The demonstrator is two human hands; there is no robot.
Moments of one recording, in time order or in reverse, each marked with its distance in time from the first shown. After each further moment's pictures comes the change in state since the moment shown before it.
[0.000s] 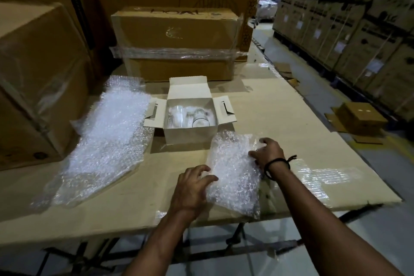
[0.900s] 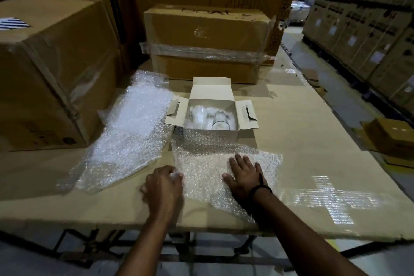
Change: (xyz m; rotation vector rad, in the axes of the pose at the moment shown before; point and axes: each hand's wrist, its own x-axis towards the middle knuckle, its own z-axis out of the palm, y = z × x) left_hand -0.017 -0.048 -0.036 0.073 0.311 -0.870; right_hand -0.038 0.005 0.086 -0.846 -0.300 -0.551
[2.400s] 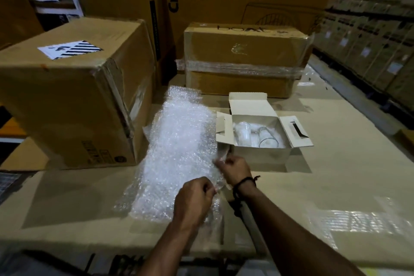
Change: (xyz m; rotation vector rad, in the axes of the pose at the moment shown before) left_hand 0.072 -0.053 -0.062 -0.078 -0.247 0.289; right_hand 0.088 -0.183 0.008 0.910 0.195 0.157
